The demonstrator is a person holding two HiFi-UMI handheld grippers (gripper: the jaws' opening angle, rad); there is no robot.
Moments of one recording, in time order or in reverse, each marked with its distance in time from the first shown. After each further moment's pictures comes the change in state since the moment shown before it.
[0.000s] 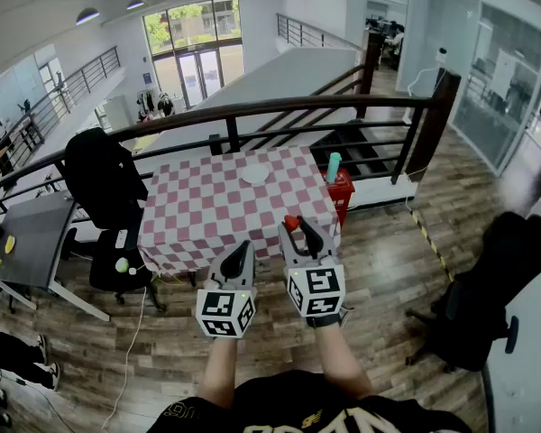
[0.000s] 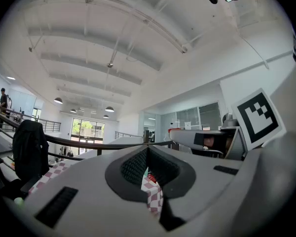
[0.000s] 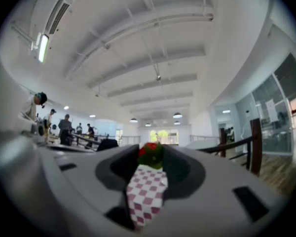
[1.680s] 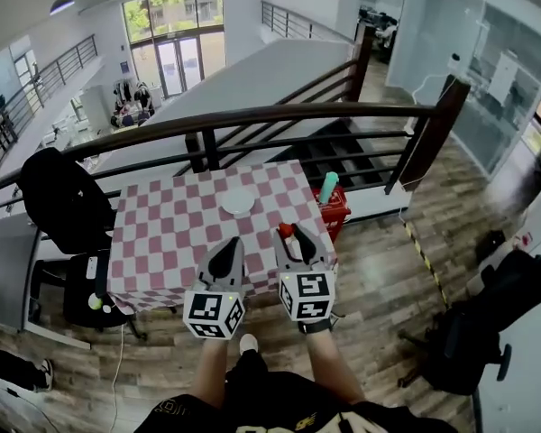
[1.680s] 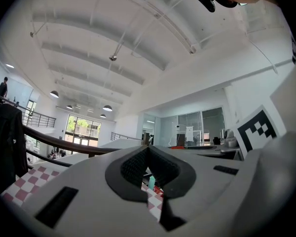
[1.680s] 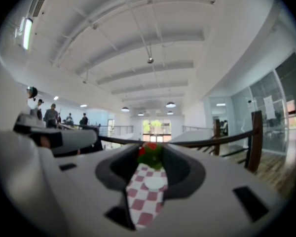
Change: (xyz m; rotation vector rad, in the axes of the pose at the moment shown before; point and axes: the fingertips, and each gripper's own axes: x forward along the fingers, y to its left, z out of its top) left arm 0.226 0.109 -0.022 -0.058 -0.035 -0.049; right arm 0.215 -0.113 -0.074 -0.001 0.135 -0.090
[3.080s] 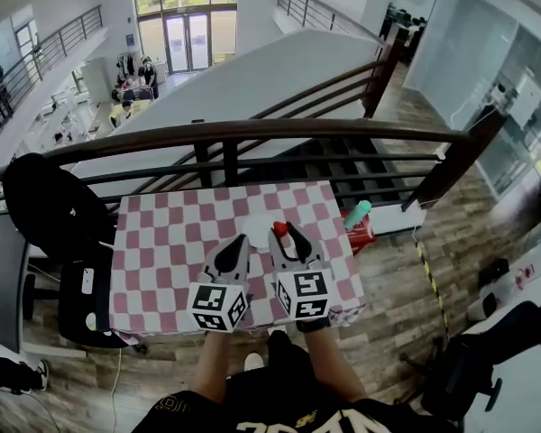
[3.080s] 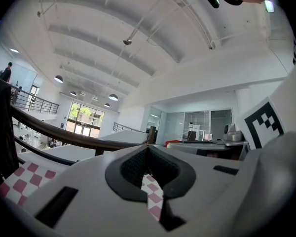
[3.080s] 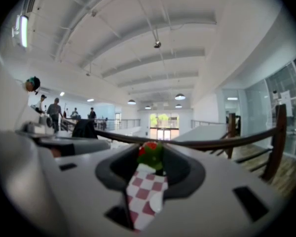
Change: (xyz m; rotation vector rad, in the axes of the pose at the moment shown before) left arm 0.147 0.187 -0.044 -0.111 0.087 0.014; right arm 0.240 0.037 -0.017 -0.030 0.084 0.089
